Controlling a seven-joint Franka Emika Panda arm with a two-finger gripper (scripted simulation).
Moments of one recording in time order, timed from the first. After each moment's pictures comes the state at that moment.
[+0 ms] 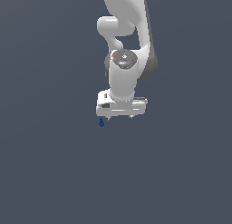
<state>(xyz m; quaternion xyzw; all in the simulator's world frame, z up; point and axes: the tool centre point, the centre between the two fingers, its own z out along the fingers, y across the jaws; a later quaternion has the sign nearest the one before) 0.003 0.019 0.159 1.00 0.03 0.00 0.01</state>
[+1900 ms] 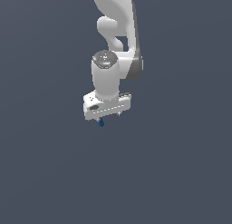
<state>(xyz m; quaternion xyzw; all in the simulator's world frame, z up) -0.006 -0.035 0.151 0.99 0.17 0.00 0.01</state>
